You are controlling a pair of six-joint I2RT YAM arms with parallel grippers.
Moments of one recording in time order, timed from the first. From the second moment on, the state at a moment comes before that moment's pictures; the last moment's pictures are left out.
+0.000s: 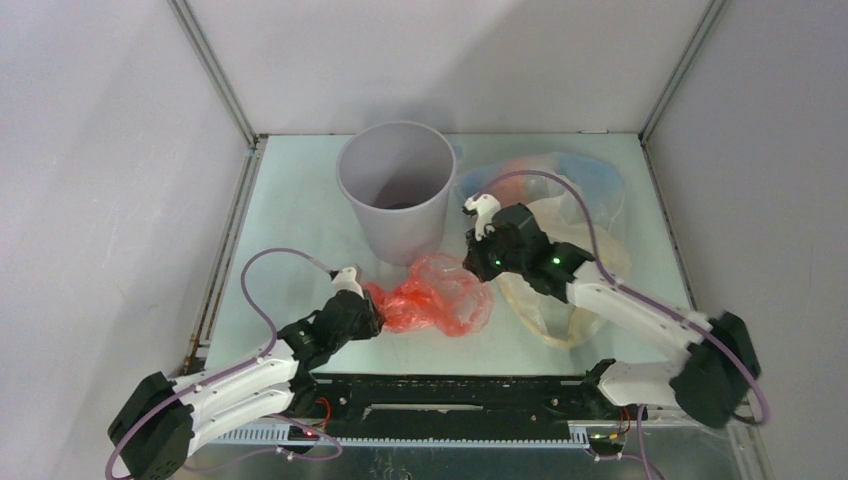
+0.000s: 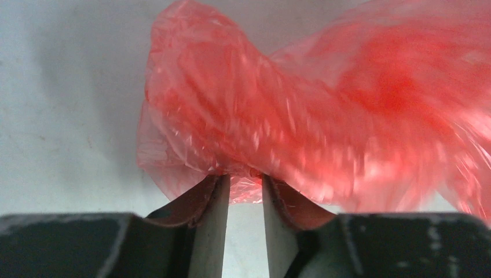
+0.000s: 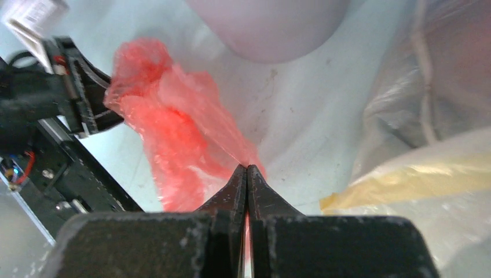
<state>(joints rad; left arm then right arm) -0.75 0.81 0.18 -0.10 -0.25 -0.77 0.75 1.20 0.93 -0.33 -0.10 0.21</state>
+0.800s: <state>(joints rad) -0.69 0.51 0.25 -0.27 -0.25 -0.78 0.69 0.64 0.78 -0.54 0.22 0.40</state>
